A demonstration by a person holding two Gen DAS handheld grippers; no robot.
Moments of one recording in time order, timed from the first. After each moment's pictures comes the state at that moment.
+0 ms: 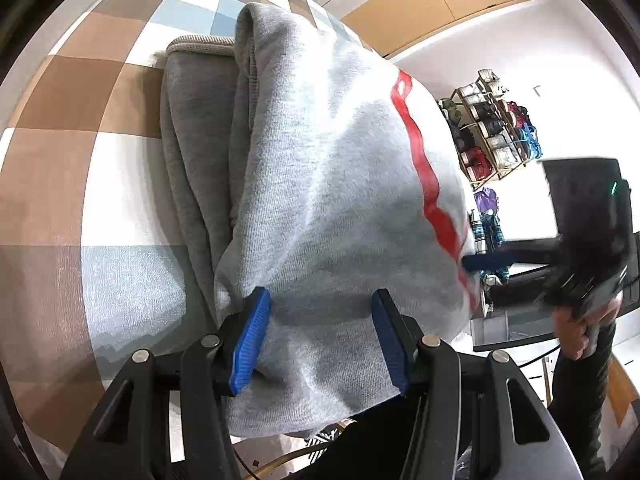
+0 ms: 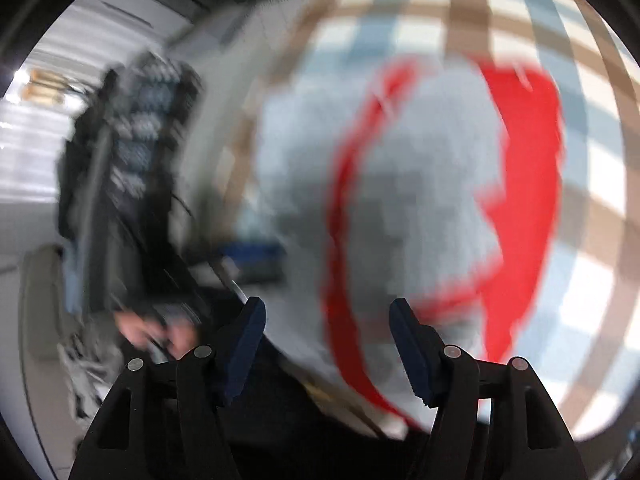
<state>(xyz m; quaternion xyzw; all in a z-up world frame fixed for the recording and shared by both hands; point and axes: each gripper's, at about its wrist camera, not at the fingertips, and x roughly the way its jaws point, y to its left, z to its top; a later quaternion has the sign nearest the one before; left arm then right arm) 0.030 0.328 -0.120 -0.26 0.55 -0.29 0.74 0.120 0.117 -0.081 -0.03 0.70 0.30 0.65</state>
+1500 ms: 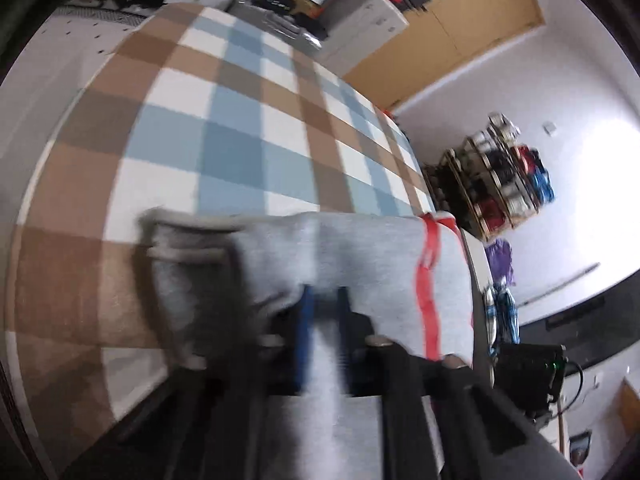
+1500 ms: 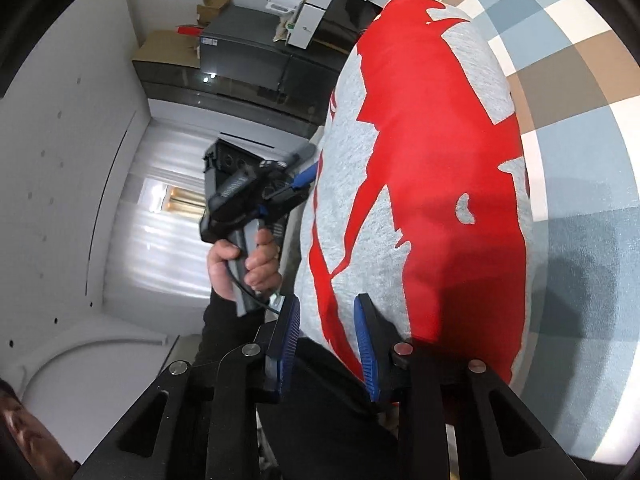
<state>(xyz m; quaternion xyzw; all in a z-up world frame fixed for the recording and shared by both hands) 0.112 0.344 -0.093 -0.29 0.49 -0.25 0.78 0.077 -0.001 -0.155 0.32 0.51 0.46 0.65</state>
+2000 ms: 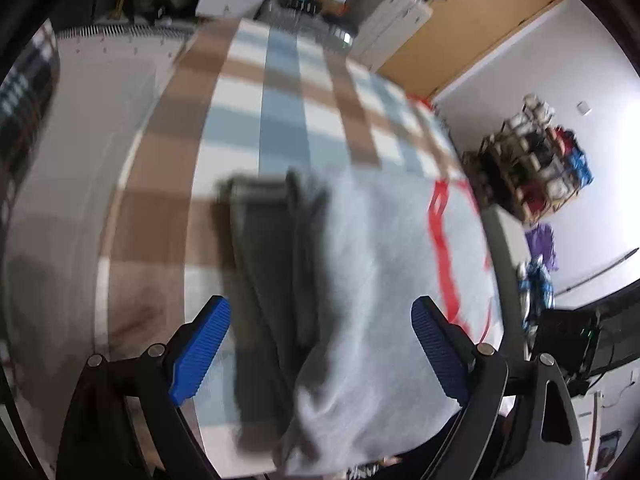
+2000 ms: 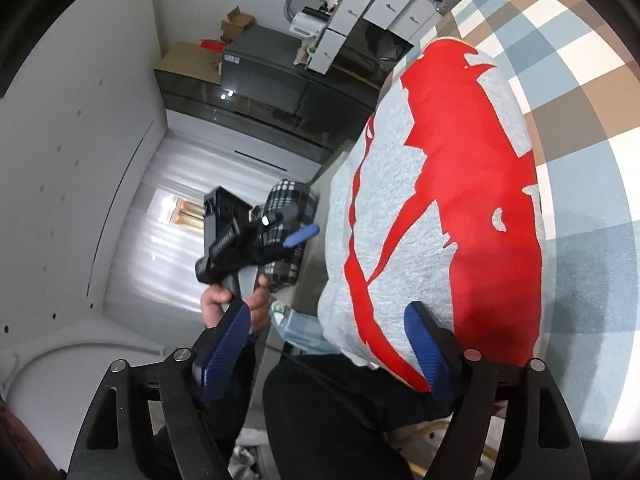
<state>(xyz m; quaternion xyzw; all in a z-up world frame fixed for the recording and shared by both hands) 0.056 0.356 -0.061 -0.21 0.54 -0.18 0.80 0.058 -0.008 -0.130 0.35 0.45 0.47 0.68</state>
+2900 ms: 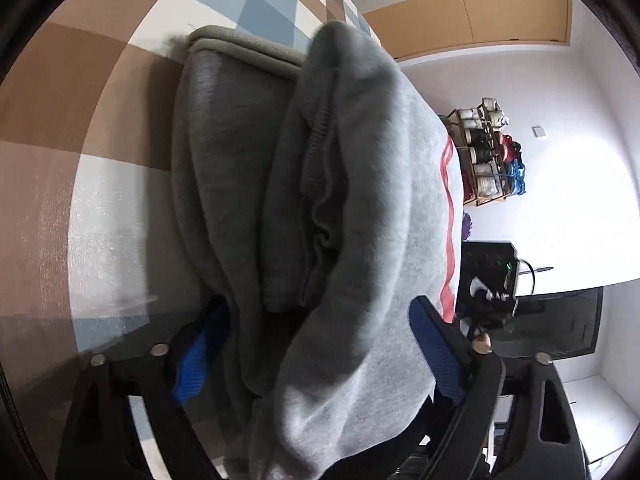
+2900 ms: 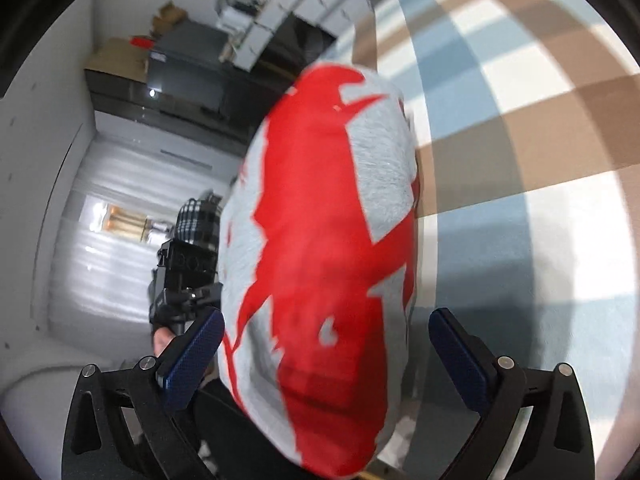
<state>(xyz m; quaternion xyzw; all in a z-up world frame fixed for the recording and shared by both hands) 0.067 0.372 -0.136 -0.37 0.58 -0.30 0.67 0.144 -0.011 -0.175 0.30 0.55 0.38 0.68</state>
